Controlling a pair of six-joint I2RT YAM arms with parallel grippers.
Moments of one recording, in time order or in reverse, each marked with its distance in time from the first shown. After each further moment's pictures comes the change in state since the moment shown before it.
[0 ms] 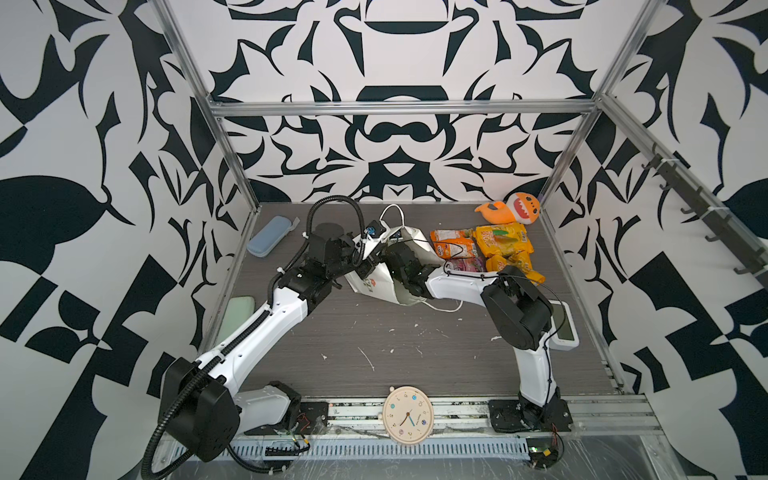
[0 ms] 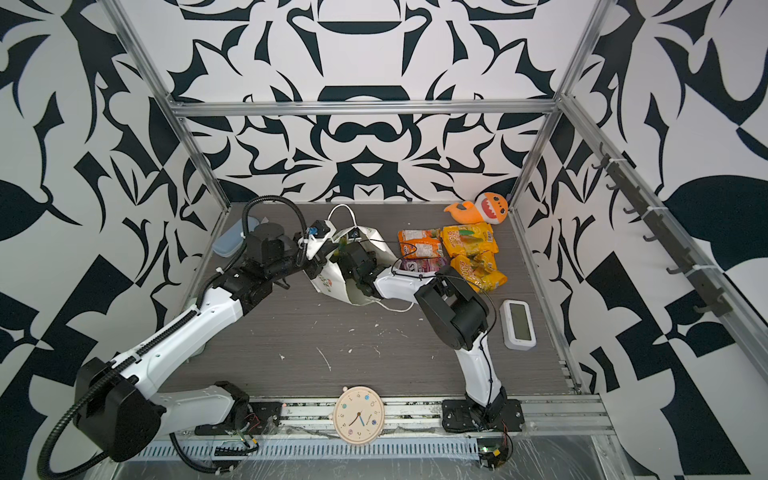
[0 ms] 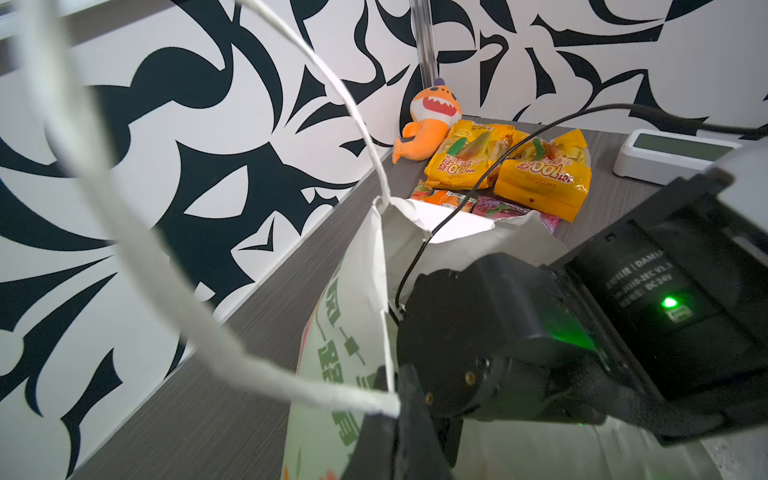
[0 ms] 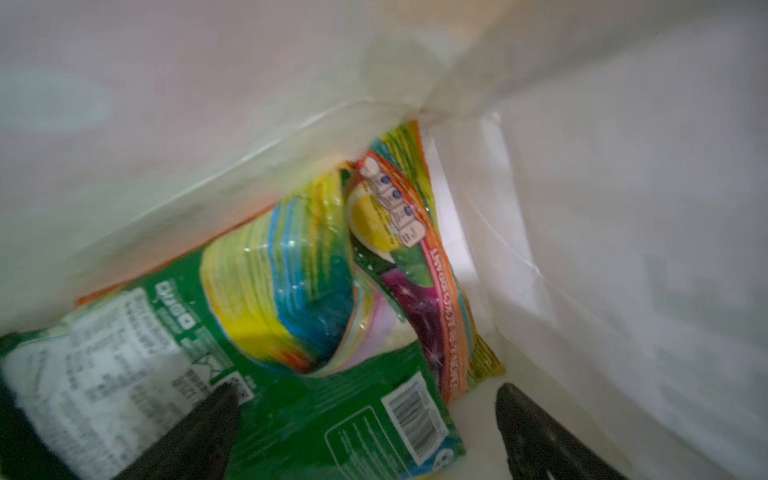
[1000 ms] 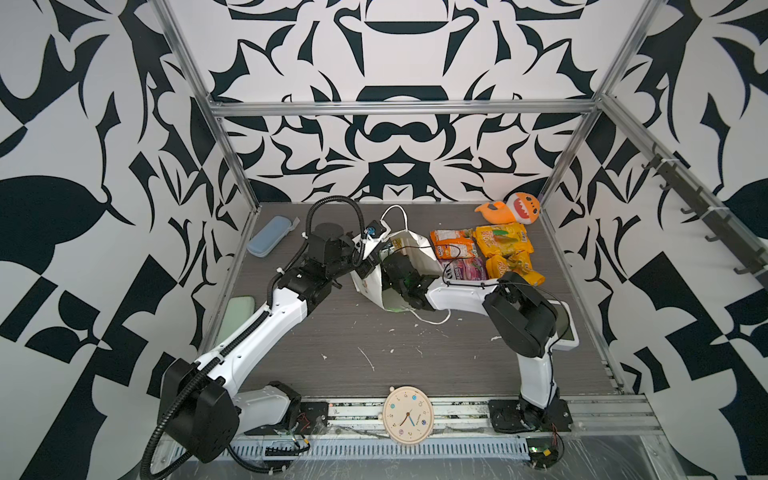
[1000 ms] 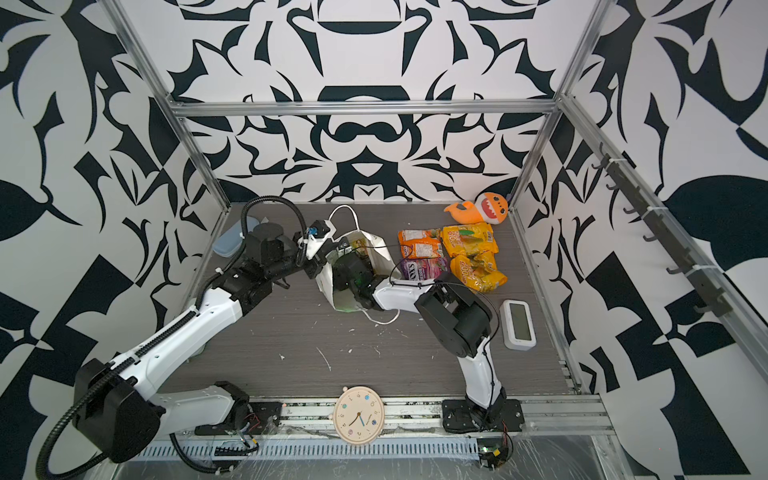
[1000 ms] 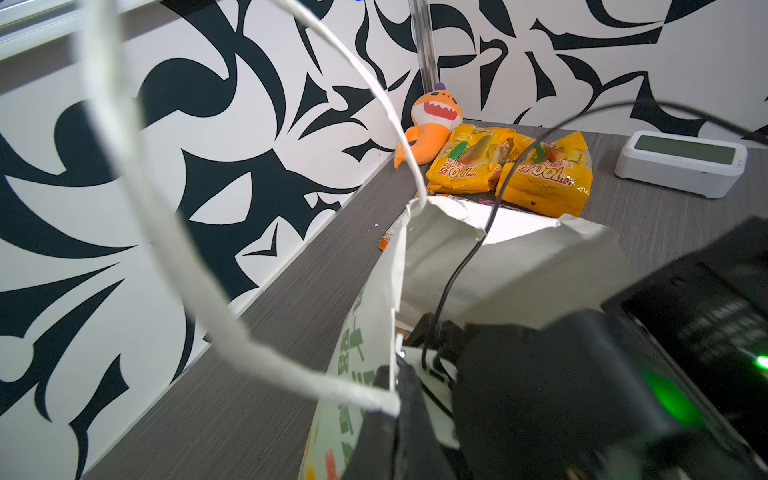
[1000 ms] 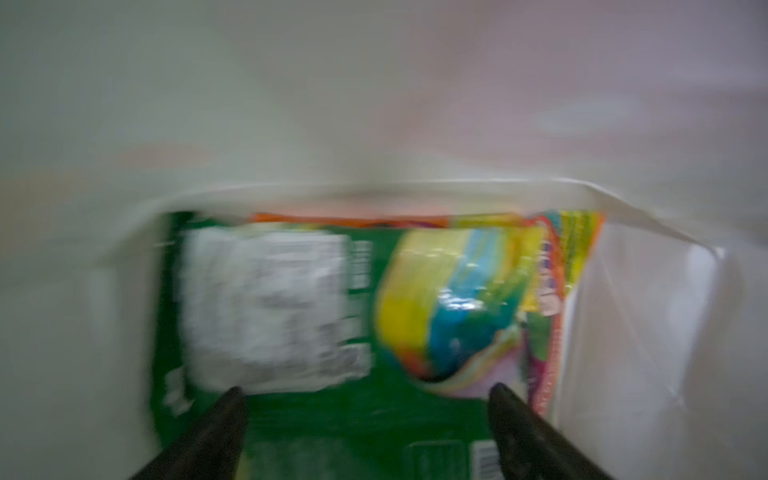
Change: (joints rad) left arm -0.002 -0.005 0.000 0.008 -0.003 0.007; right arm 0.009 -0.022 -0.066 0.033 0.026 -0.137
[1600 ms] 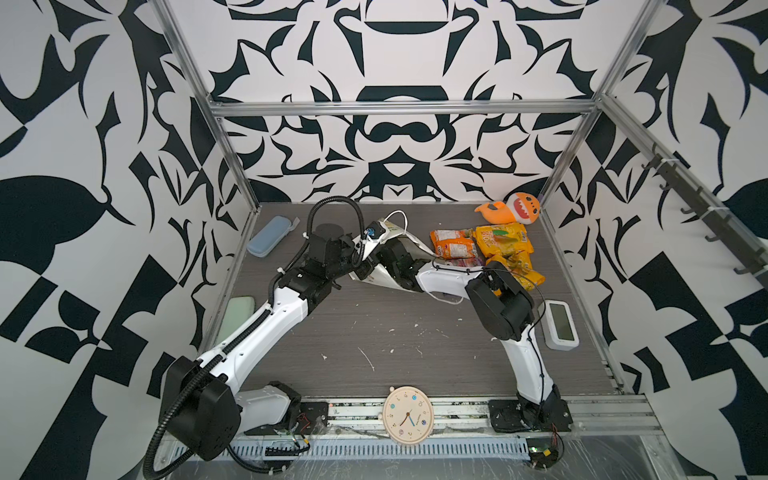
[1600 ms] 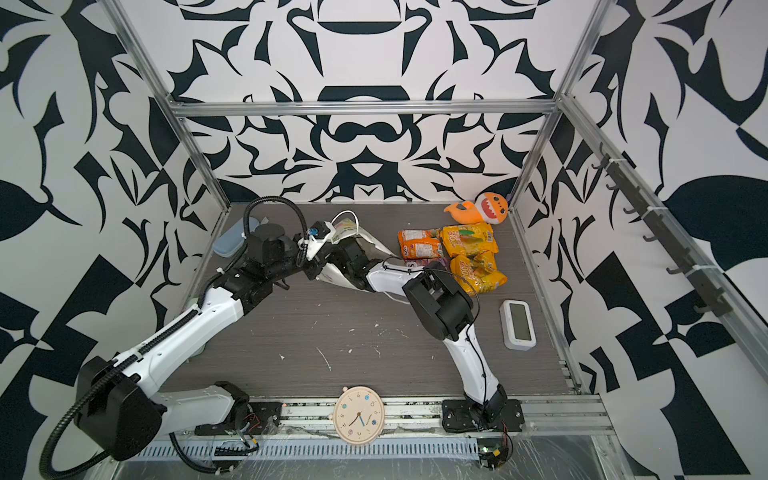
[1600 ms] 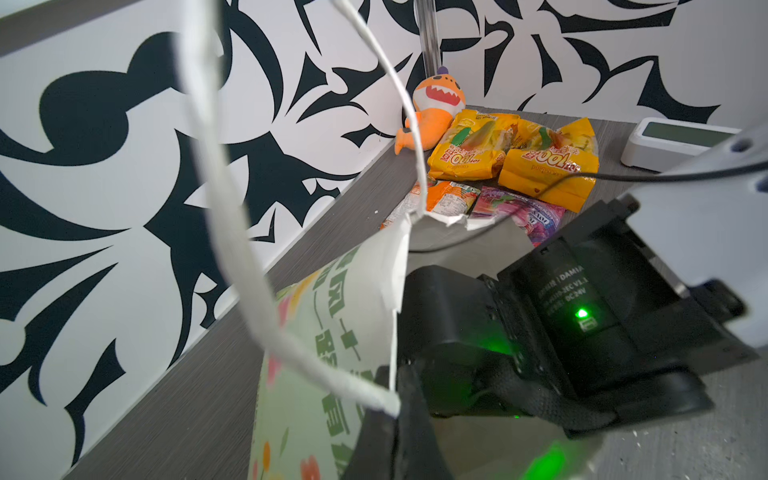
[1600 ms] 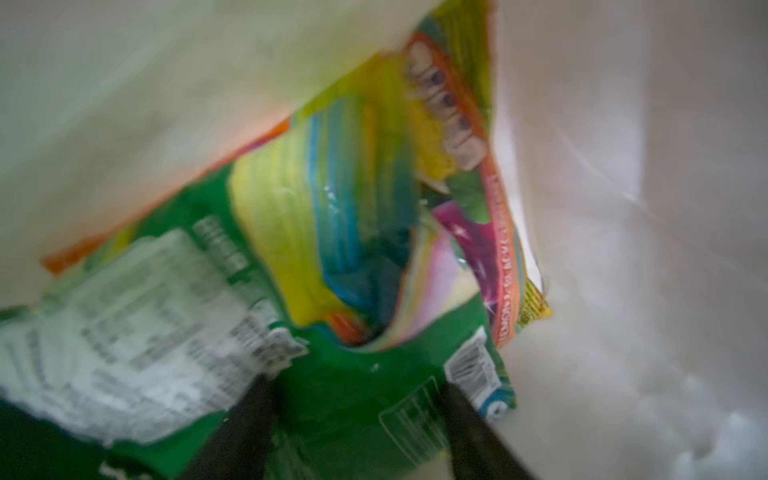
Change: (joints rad) left arm 0.007 0.008 -0.011 -0.017 -0.002 0.001; right arm -0.048 0.188 0.245 -0.060 -0.093 0.148
